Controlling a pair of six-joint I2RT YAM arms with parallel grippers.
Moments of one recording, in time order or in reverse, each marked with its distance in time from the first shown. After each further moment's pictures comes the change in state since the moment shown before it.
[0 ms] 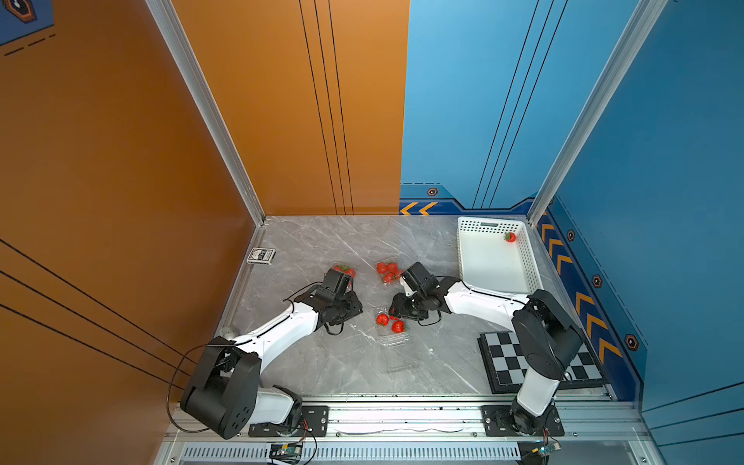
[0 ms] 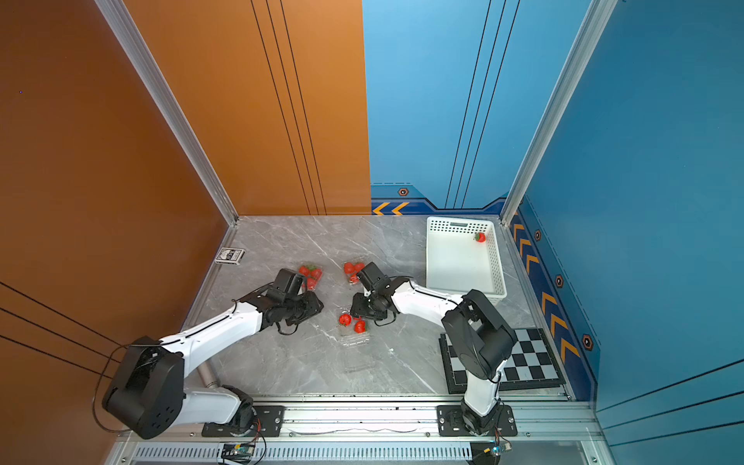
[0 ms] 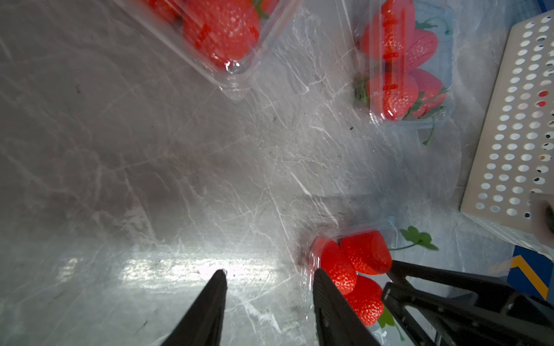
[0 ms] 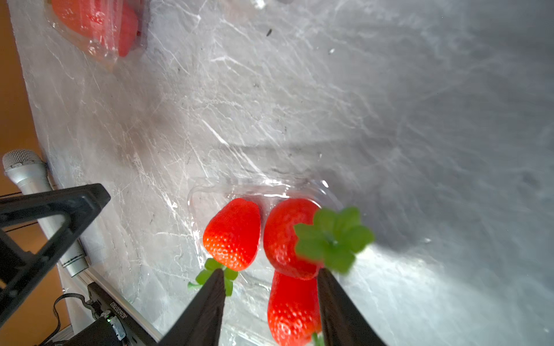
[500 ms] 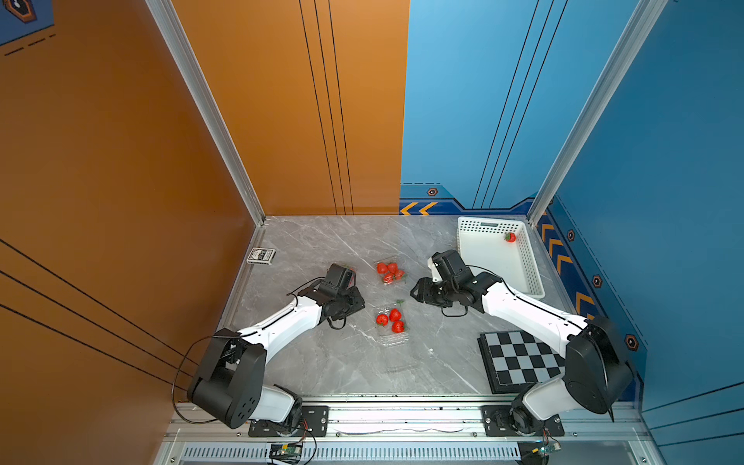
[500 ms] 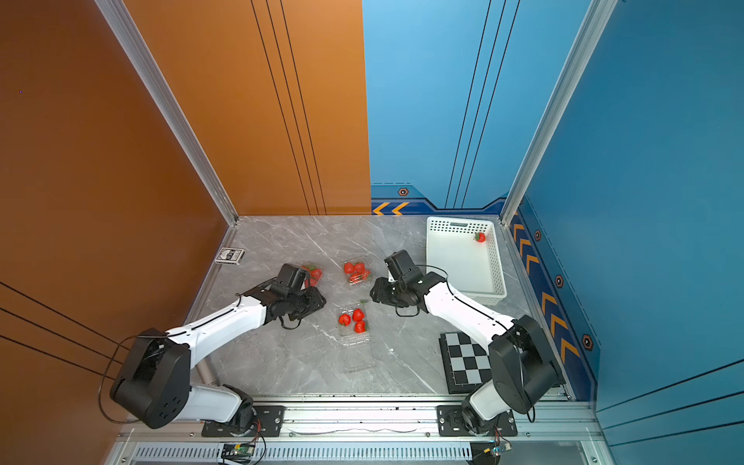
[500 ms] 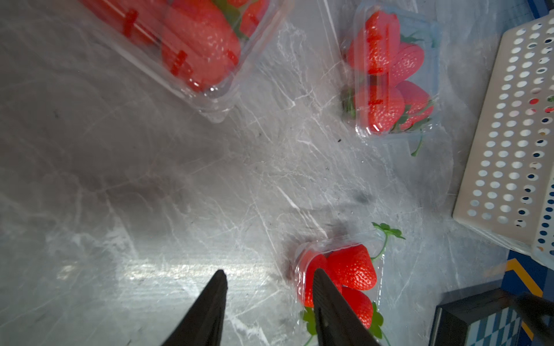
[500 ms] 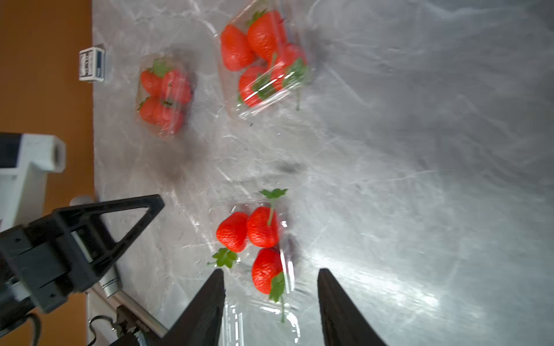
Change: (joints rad) left arm 0.001 0.060 0.072 -0.001 0.003 0.008; right arm -0.163 -0.259 -0.107 -0.024 0.053 -0.027
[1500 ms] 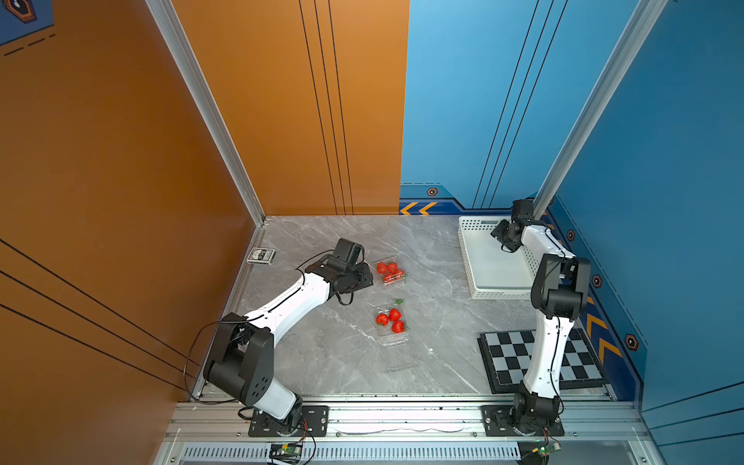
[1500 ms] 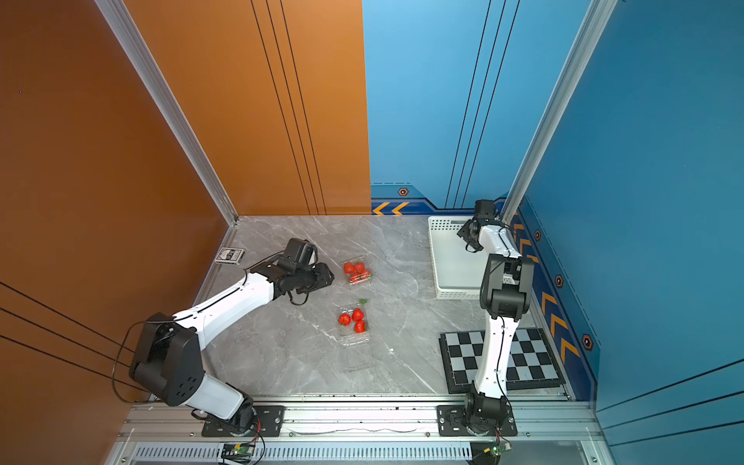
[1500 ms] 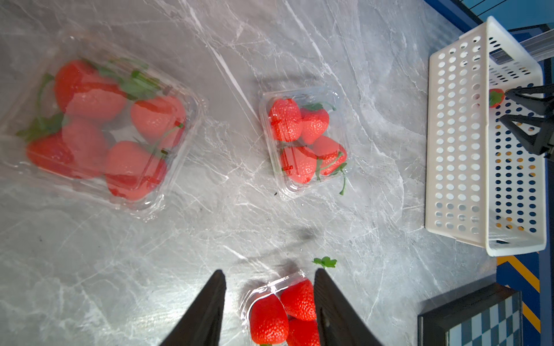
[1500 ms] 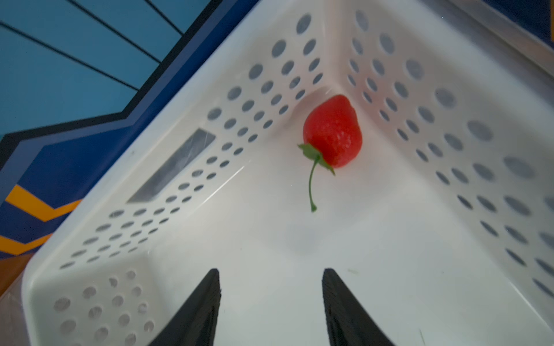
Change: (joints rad) left arm -0.005 0.124 0.294 -0.091 -0.029 0.153; right arm -0.729 0.813 0.902 -0.068 0.188 -0.112
